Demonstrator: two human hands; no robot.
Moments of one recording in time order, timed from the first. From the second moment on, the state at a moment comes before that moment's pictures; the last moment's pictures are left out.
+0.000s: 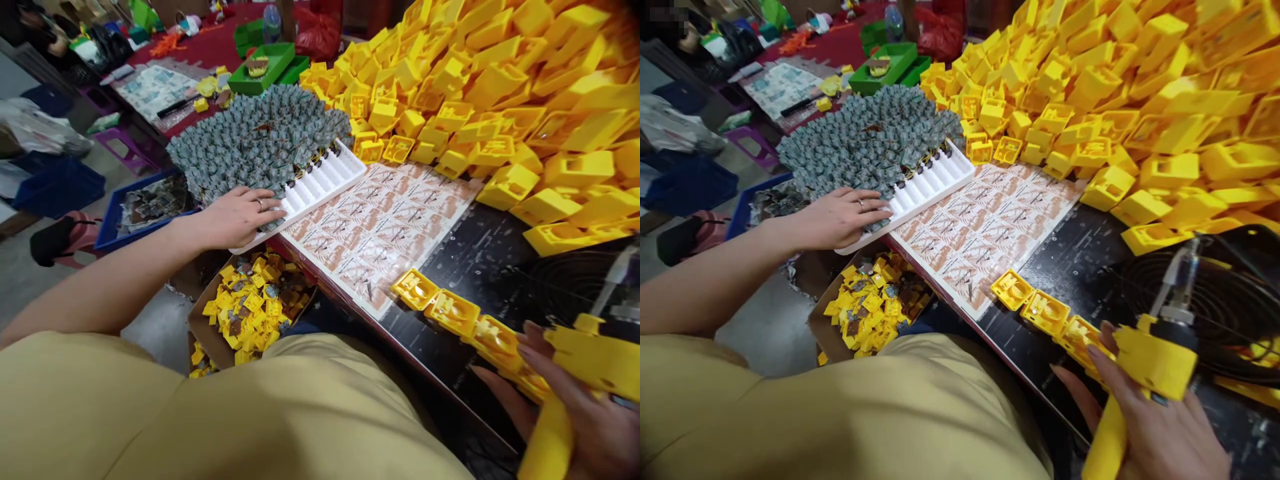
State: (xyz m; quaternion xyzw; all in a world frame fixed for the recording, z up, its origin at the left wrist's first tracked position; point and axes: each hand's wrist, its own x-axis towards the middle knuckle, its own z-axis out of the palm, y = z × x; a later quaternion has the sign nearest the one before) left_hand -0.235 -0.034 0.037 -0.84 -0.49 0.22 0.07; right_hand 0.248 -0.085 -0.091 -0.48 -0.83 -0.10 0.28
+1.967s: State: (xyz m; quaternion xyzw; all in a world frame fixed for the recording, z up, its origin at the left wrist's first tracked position) left_hand -0.091 -0.026 -0.036 -0.89 -0.42 -0.17 0.04; right_hand 0.195 -0.093 -0.033 -0.41 -0.84 -0.02 0.37
